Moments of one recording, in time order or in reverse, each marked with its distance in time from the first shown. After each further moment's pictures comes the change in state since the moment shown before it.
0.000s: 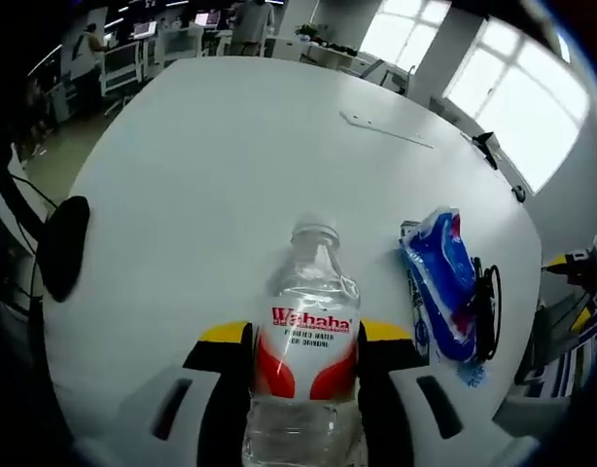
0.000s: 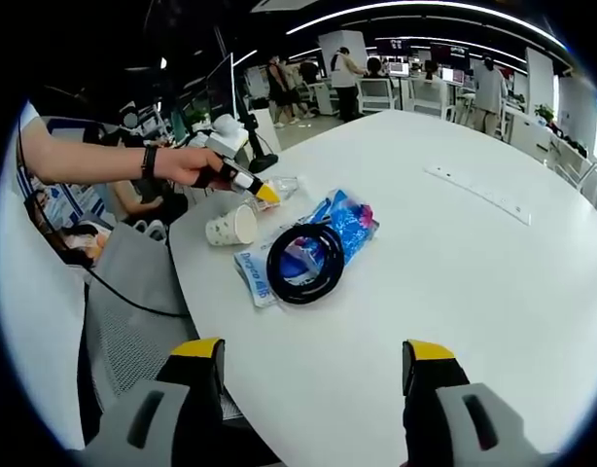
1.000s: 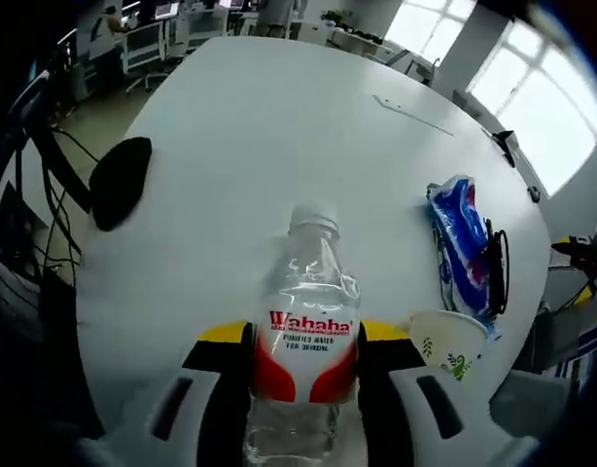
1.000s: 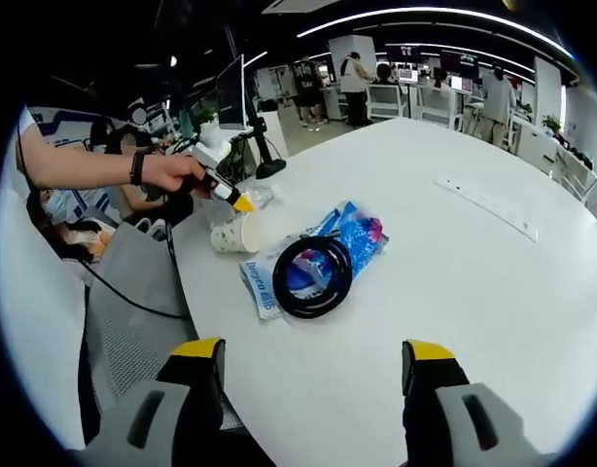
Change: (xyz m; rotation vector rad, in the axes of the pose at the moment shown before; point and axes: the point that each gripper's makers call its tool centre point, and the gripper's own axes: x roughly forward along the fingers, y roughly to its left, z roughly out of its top) left arm -0.038 0.043 -0.047 -0.057 0.091 0.072; right arm 0.005 0.008 0.019 -0.039 -0.021 0.016
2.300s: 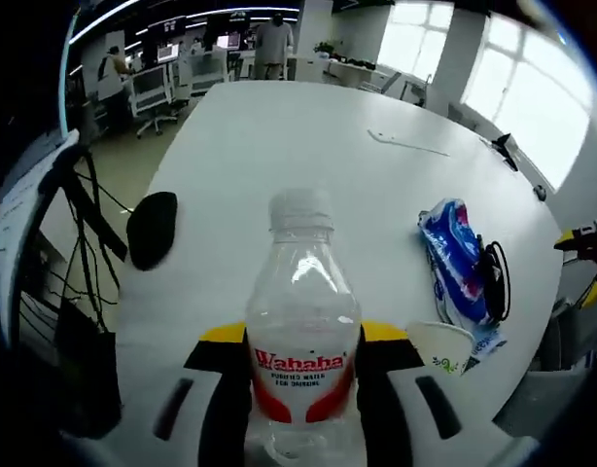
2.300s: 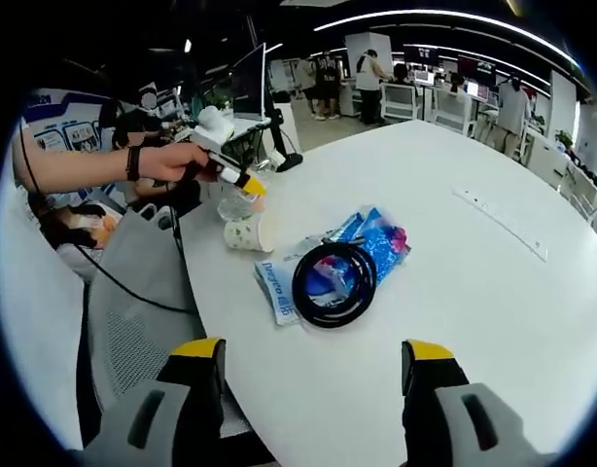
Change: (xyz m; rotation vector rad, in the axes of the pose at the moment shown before) left arm -0.042 -0.002 0.022 0.064 -0.215 0.095; right arm 0.014 0.029 0.009 -0.078 0.041 0.017
